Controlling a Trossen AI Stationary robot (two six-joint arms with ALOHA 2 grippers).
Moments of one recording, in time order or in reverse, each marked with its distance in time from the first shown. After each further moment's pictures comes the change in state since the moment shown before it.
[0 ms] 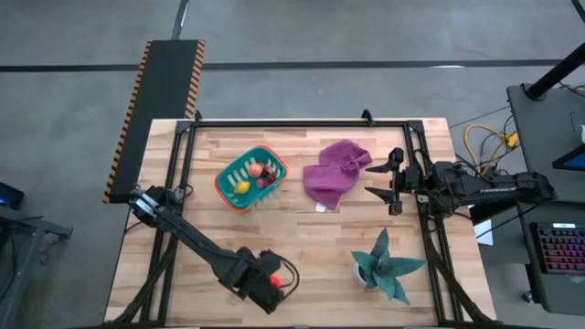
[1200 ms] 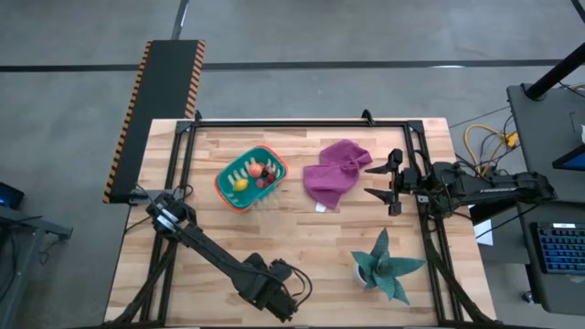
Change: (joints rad) left arm 0.007 0.210 0.171 -0.069 -0.006 0.055; right arm 0.000 0.000 -0.002 -0.030 -0.003 0.001
